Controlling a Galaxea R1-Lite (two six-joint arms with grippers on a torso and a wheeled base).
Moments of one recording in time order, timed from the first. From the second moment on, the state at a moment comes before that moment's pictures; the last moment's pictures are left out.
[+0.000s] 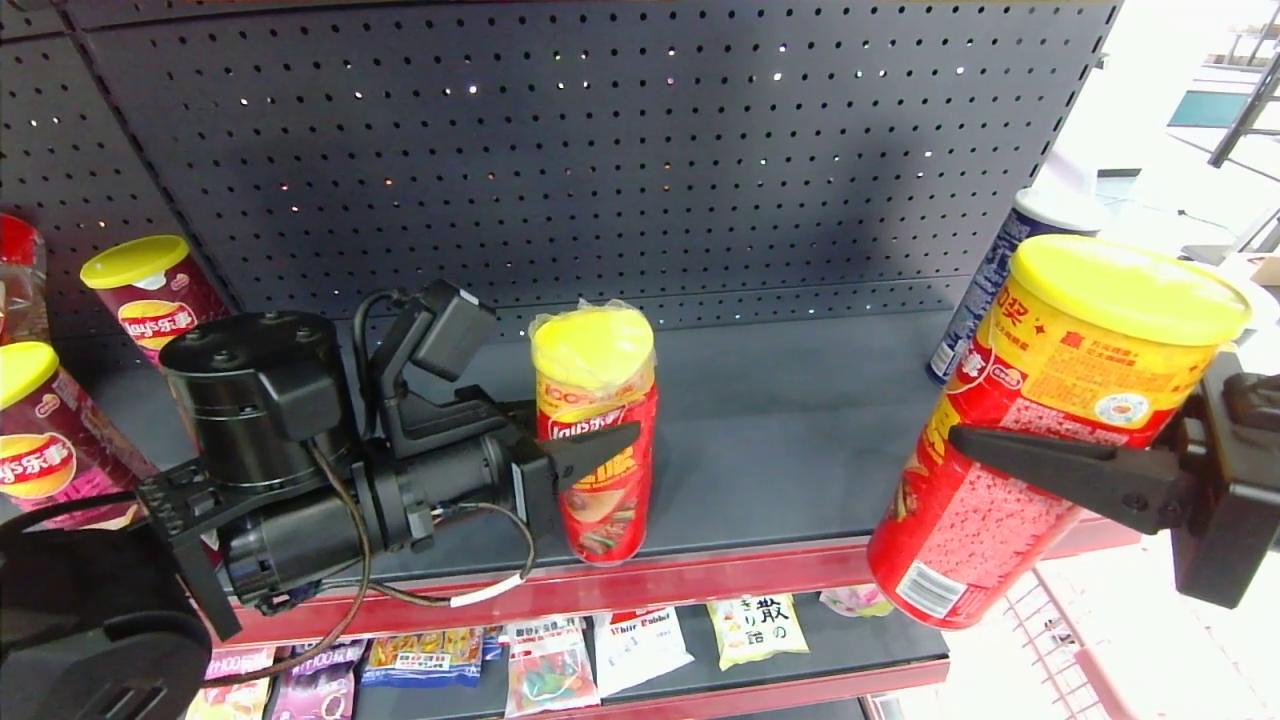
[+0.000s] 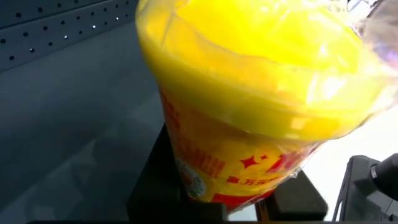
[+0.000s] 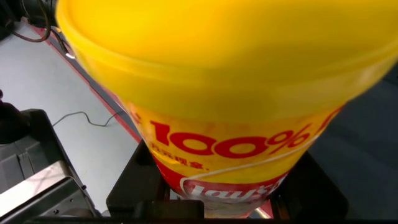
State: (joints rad) left arm -0.61 1.66 -0.59 -0.96 -0.35 -0.13; right arm 0.56 1.14 -0.73 -0.22 0.30 -0.09
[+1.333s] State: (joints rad) left arm -0.51 1.36 -0.19 -0.96 -0.36 -0.17; right arm 0.56 1.42 -0.91 -0.32 0.30 -0.09
